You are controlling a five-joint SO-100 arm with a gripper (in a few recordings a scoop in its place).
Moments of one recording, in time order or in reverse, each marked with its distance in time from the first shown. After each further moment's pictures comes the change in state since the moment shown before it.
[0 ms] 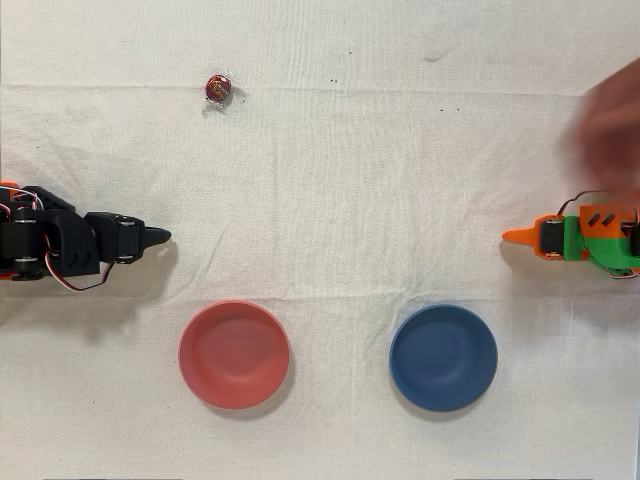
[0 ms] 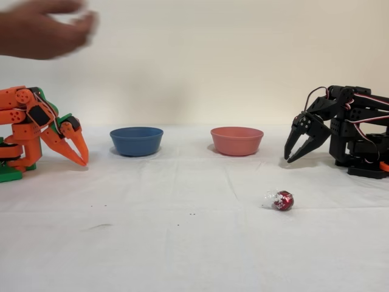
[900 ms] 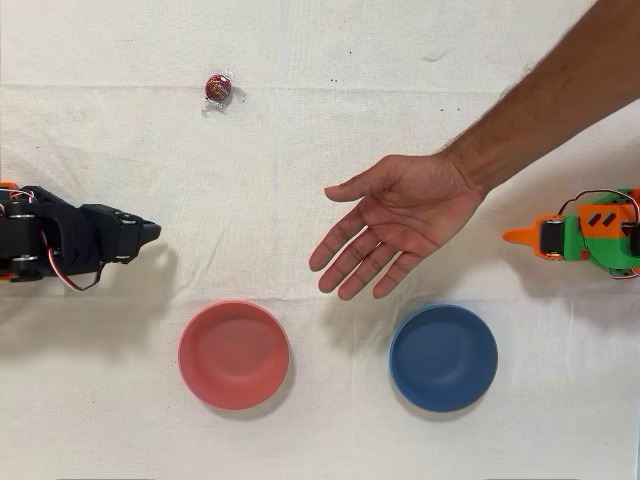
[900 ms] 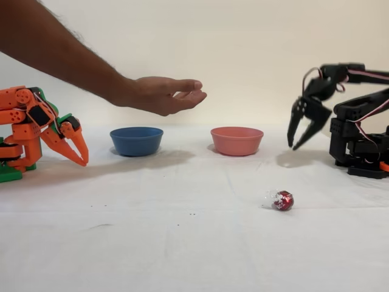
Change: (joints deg) arm -3.3 -36.2 -37.3 9.1 11.6
